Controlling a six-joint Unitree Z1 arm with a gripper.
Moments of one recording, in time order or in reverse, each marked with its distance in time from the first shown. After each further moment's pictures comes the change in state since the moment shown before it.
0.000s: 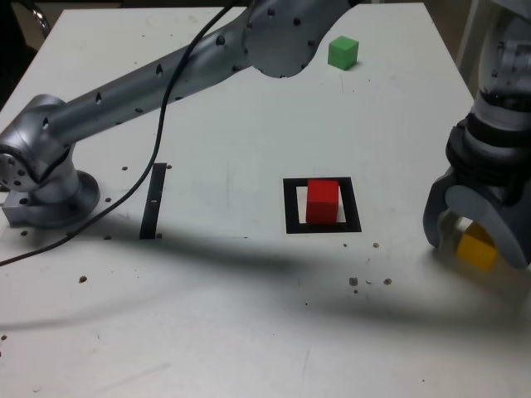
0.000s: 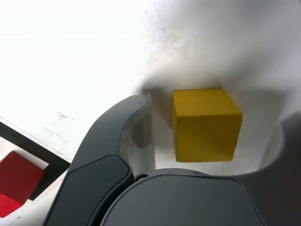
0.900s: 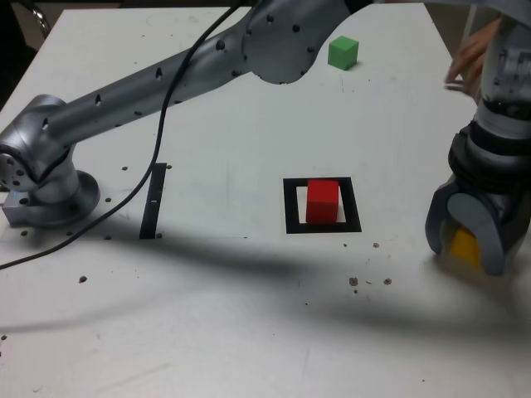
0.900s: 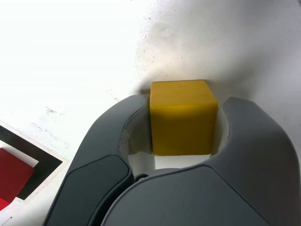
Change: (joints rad) arm -0.020 0.009 -0.014 0.000 0.006 -0.011
